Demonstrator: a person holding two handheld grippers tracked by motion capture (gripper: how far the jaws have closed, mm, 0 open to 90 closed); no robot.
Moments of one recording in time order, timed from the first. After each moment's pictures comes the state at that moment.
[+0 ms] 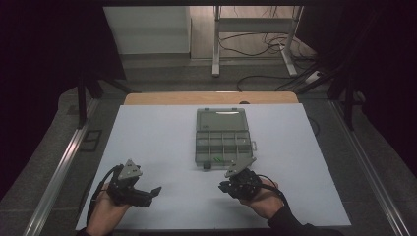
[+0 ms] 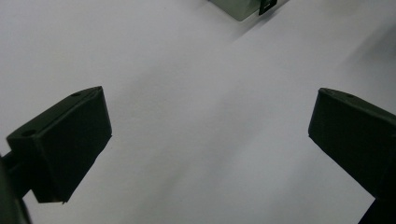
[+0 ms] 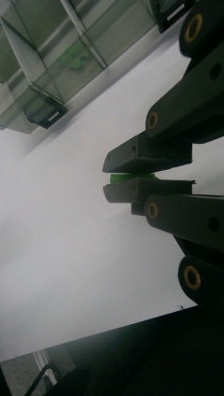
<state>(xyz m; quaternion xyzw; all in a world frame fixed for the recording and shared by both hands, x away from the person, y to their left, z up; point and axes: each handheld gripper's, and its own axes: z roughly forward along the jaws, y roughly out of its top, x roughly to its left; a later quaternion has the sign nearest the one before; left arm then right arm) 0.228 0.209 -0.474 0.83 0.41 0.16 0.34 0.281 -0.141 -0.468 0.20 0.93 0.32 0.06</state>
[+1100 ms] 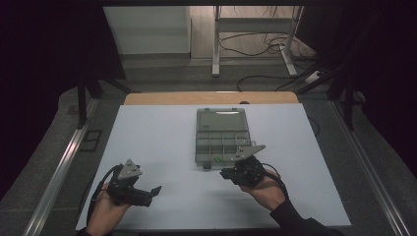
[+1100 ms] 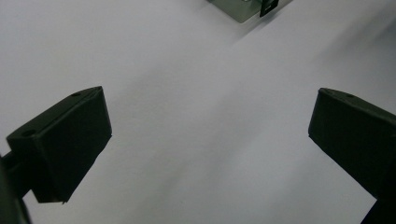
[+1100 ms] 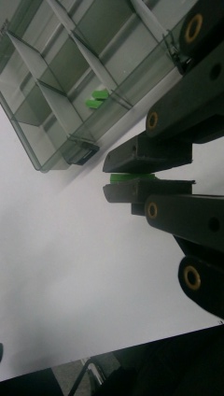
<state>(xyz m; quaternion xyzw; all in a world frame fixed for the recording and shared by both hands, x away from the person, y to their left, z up) 0.229 0.210 -0.474 0.83 0.41 0.16 0.34 0.306 -0.151 -0.454 0.24 0.90 0.37 0.05</state>
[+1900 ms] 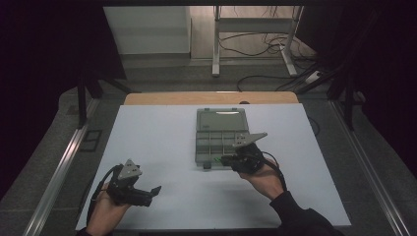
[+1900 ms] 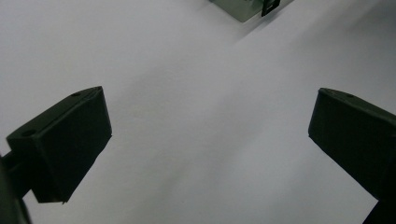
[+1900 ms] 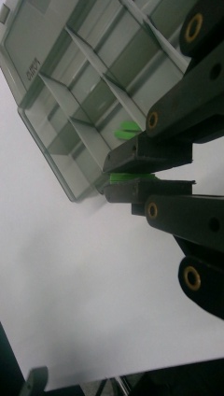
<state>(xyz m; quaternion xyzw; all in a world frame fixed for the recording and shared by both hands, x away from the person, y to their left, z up) 0.229 0.210 -0.474 0.83 0.41 0.16 0.34 0.337 -0.149 -0.444 0.26 0.88 0.39 0.06</state>
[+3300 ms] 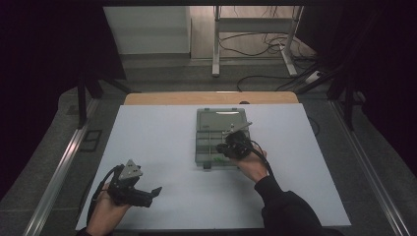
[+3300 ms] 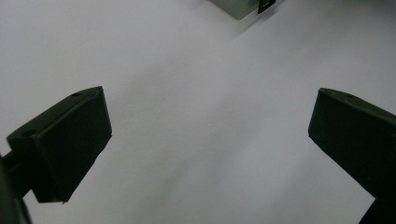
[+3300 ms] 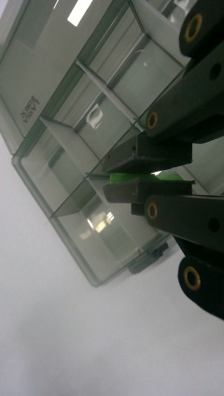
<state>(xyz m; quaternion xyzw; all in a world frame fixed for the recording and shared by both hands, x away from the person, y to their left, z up) 0.229 0.209 -0.475 0.83 0.41 0.16 0.34 0.393 -0.124 -0.477 0.30 0.88 0.35 0.10</state>
